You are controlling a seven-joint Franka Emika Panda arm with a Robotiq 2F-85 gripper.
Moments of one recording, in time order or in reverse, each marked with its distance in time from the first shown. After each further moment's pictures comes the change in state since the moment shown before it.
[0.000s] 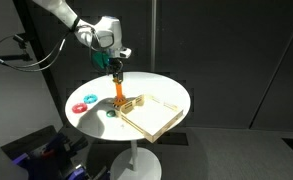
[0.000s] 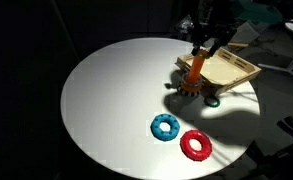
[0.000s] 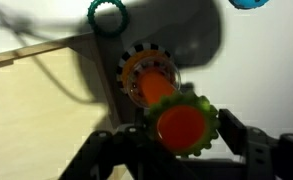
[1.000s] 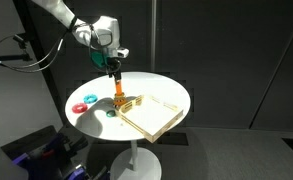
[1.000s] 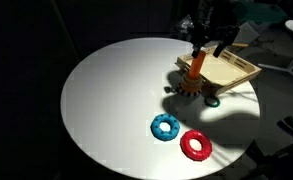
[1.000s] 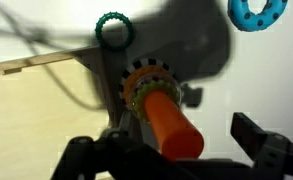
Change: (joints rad) arm 0.007 -0.012 0.011 0.000 -0.043 -0.071 -0.001
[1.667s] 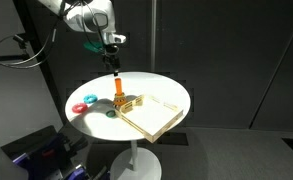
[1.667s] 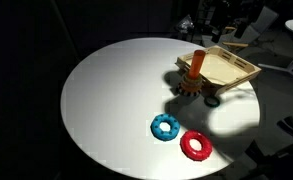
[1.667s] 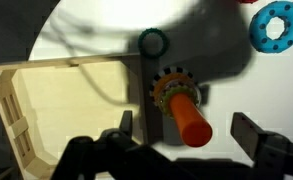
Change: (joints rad) arm -0.006 -0.156 -0.007 -0.001 -0.161 -0.210 0.025
